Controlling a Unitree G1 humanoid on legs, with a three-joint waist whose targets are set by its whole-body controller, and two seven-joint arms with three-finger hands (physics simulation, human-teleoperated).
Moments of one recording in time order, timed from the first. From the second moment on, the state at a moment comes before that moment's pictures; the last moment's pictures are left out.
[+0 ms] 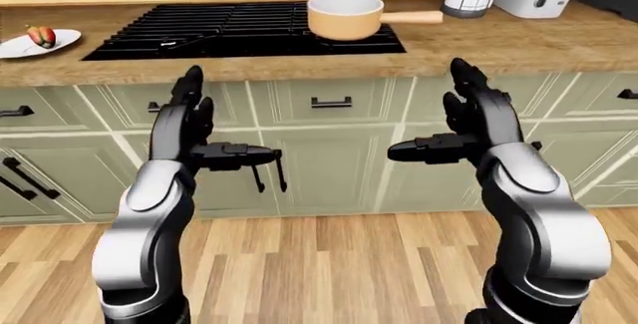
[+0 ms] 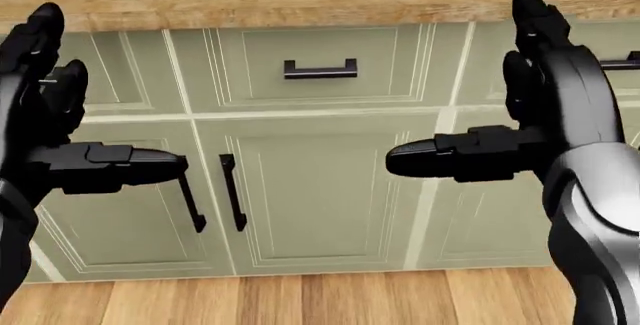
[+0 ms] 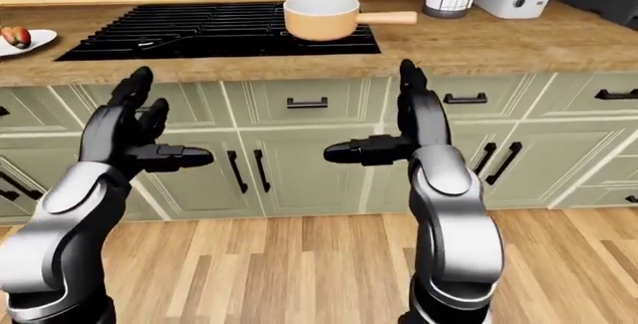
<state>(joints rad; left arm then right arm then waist) -0.46 0.23 0.22 -0.48 -0.17 0.93 0.01 -0.58 -0.17 -0.13 -0.64 -0.07 1.28 0.05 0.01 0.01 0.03</state>
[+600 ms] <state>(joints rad) -0.71 0.36 0.26 -0.35 -0.27 1.03 0.09 -0.92 -0.34 -0.18 -0.53 0.03 1.46 0.08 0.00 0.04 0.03</state>
